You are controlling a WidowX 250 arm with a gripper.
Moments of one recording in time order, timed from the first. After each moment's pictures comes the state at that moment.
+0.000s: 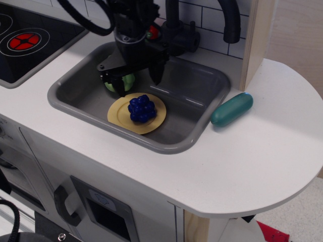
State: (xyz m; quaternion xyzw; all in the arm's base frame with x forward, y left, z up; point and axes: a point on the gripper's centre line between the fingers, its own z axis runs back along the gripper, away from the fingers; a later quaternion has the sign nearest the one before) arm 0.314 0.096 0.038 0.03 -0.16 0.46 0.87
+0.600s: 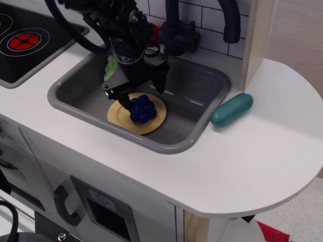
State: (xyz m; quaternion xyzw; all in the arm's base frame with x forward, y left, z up) arm 0.318 0.090 0.017 -0.03 -0.20 0.49 0.85
